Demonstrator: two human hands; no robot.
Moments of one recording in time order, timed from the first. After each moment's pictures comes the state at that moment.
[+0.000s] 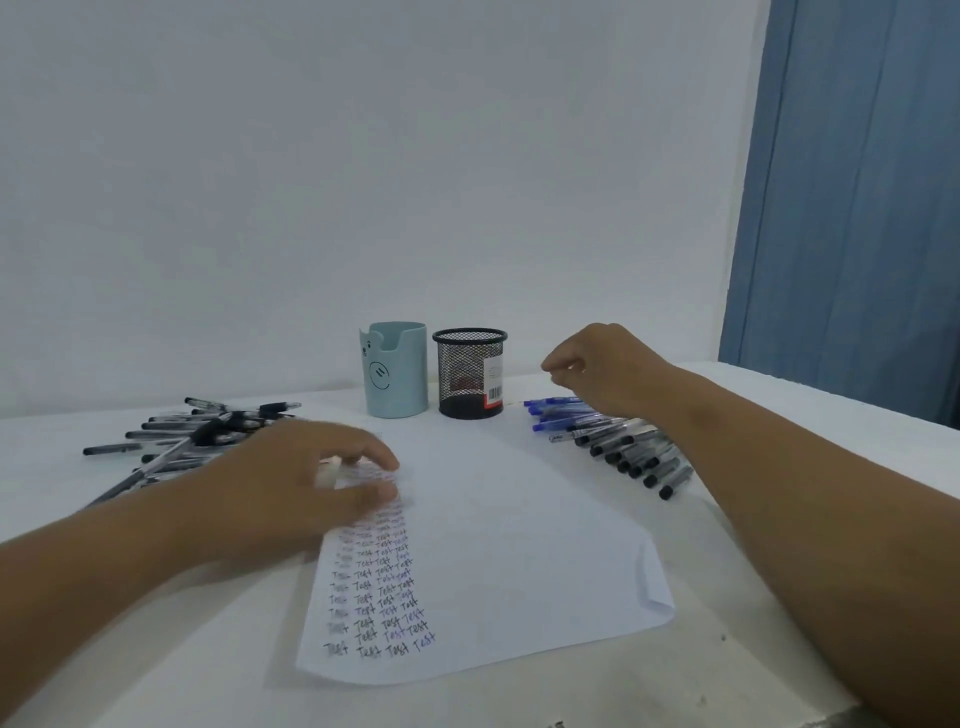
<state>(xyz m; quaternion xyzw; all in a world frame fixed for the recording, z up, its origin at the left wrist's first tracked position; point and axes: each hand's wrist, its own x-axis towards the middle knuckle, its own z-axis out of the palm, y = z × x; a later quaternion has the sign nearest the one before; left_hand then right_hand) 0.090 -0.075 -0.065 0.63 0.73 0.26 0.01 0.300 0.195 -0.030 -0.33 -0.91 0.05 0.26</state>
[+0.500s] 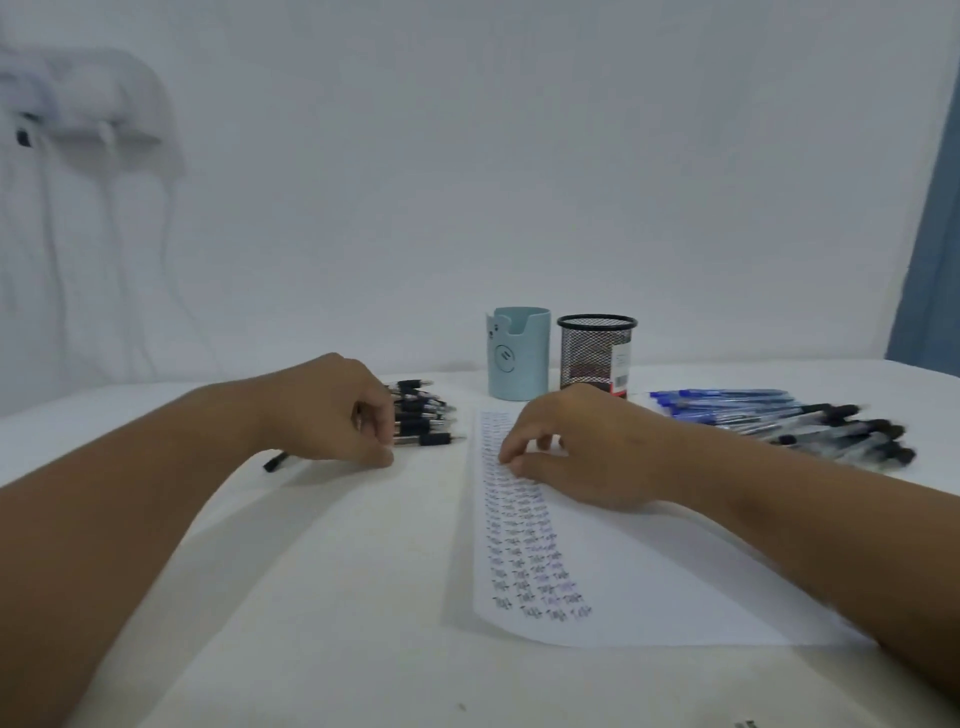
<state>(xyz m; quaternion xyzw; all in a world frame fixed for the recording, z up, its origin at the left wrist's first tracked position) 0.008 -0.111 -0.033 0.59 0.80 0.11 -0.03 0.226 0.076 -0.067 -0.05 -0.98 0.08 0.16</state>
